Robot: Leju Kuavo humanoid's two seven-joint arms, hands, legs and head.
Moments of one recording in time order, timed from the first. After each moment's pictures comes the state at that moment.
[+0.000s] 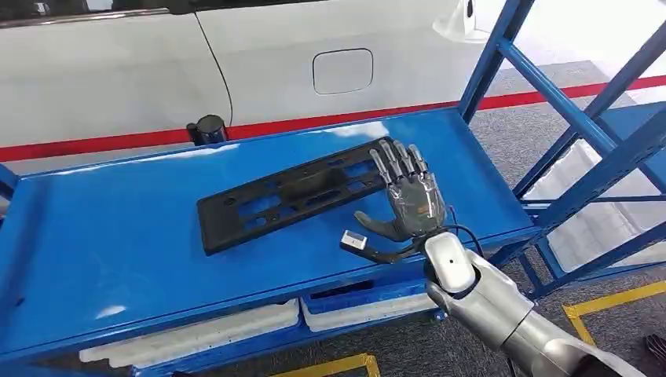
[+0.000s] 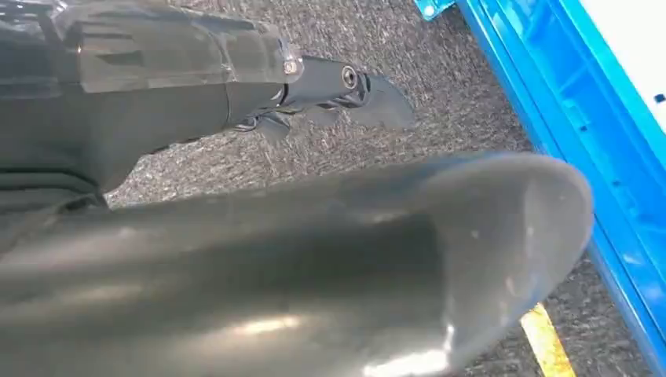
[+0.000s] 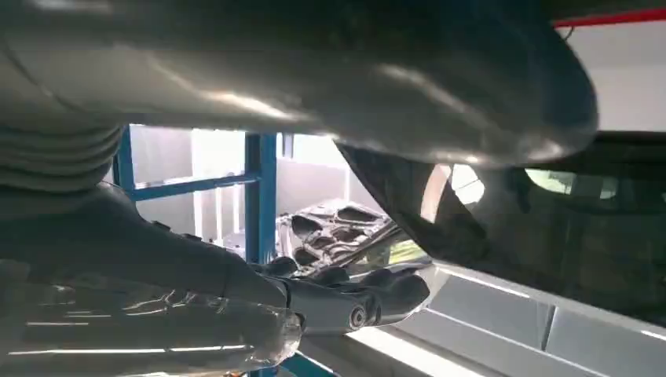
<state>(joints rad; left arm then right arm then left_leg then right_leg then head) -0.14 0.14 -0.85 -0.29 0.50 0.25 -0.15 -0.47 -0.42 0.69 -1.24 1.39 -0.46 0.35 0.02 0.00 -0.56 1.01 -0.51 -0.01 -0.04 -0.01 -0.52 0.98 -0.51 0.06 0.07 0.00</state>
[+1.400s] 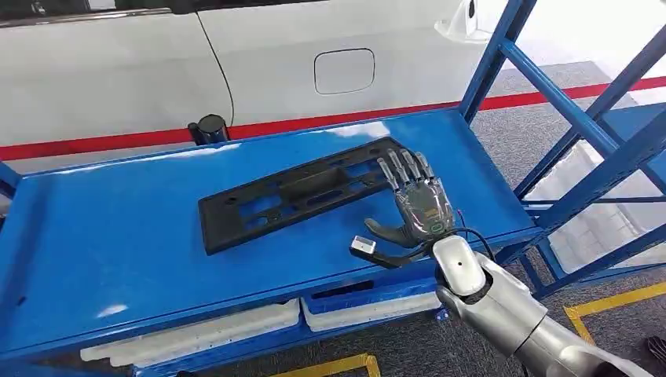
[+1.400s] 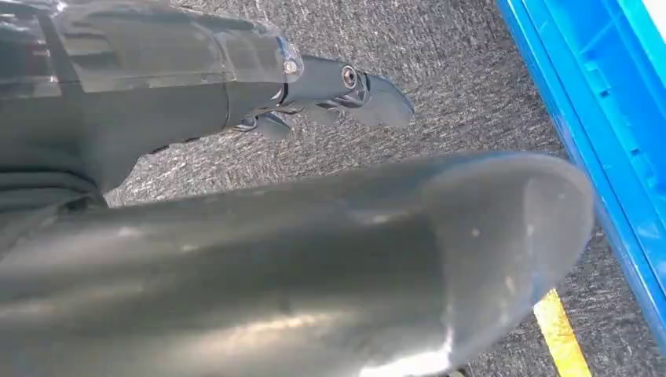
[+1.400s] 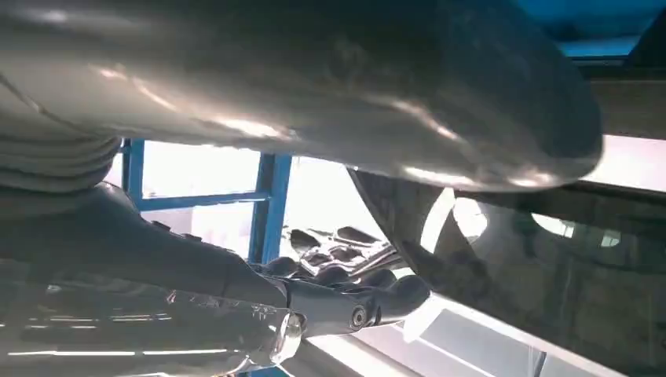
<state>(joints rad) -0.14 0.13 -0.85 -0.28 0.54 0.21 -0.11 -0.44 -0.47 0.68 -1.30 1.37 -0.36 0.35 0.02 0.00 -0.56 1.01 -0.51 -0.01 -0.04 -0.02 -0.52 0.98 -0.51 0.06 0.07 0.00</state>
